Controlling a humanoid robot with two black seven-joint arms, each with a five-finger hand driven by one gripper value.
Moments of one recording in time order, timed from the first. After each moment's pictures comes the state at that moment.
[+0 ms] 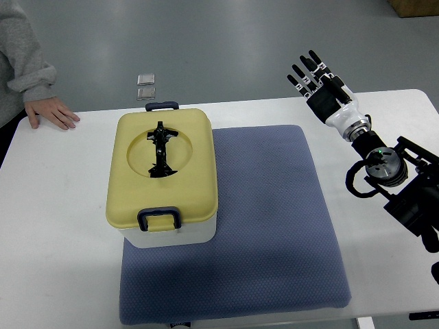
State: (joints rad) left arm 0.02 0.00 -0.02 -0.20 0.02 -0.10 0.11; right arm 0.74 -0.21 0.76 0.67 0.22 0.39 0.26
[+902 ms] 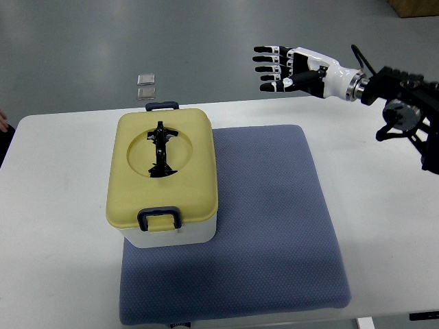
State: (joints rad) left arm 0.02 0.00 -0.02 -0.20 0.02 -0.10 0.11; right arm 1.05 -0.35 0.63 0.68 -0.70 0.59 0.13
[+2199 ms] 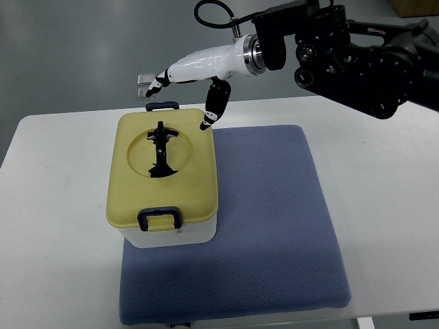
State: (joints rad) left arm 0.01 0.00 -0.02 -0.20 0.02 -0.10 0.11; right arm 1.47 -0.24 0.20 1.05 -1.42 0.42 0.20
